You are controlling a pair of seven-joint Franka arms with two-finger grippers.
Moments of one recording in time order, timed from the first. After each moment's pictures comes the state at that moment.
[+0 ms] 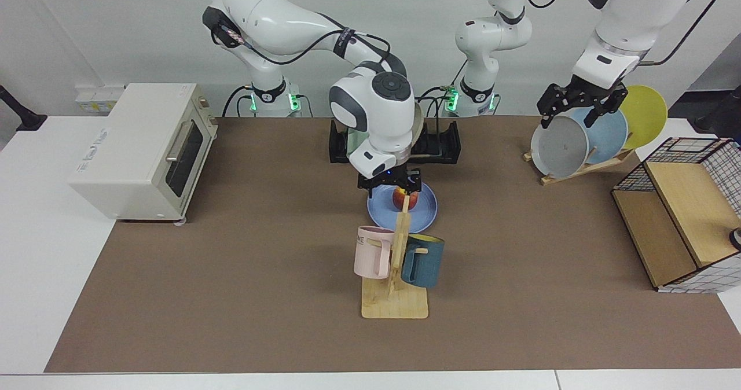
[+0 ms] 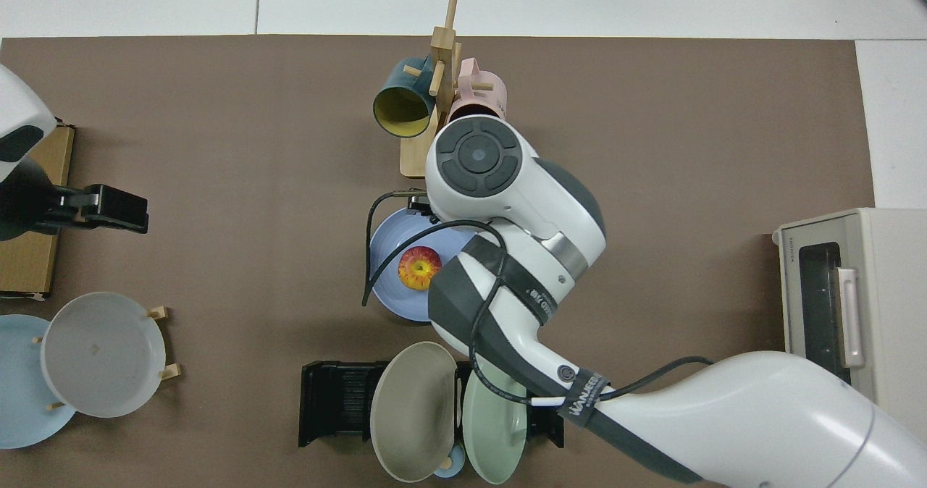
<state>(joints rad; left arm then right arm) 0.13 0.00 -0.20 -1.53 0.02 1.51 -0.04 0.05 0.60 0.72 -1.39 -0.42 1.90 0.90</state>
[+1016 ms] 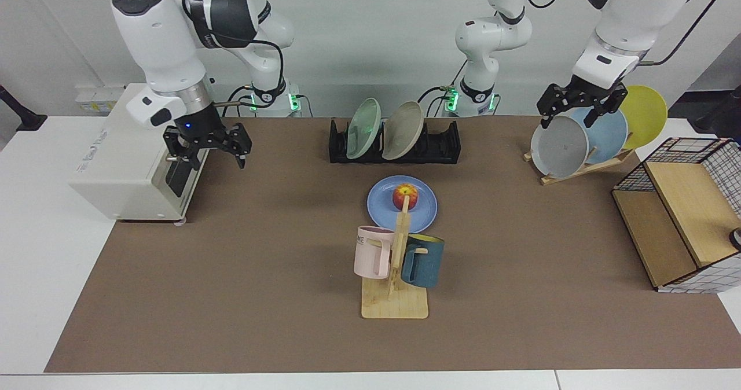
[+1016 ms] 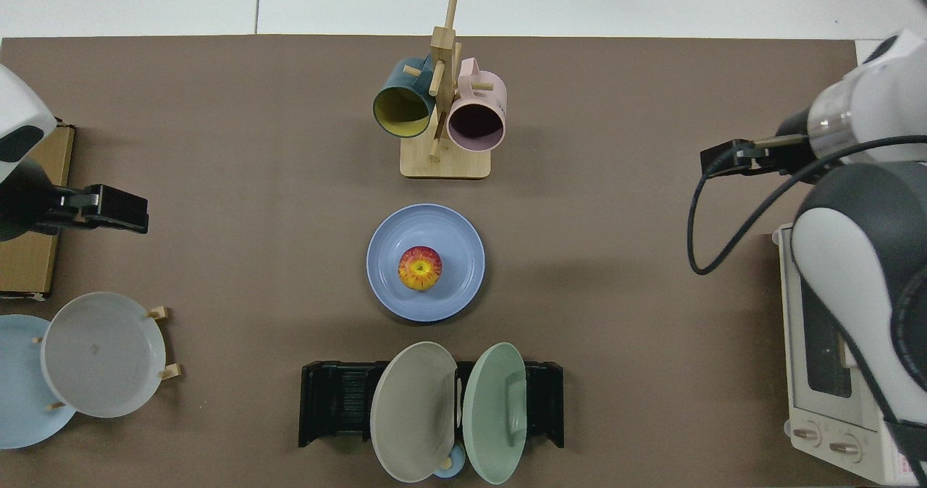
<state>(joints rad) 0.13 0.00 -0.20 -1.53 0.02 1.51 -0.04 0.06 0.08 0.00 -1.60 0.00 1.77 0.05</state>
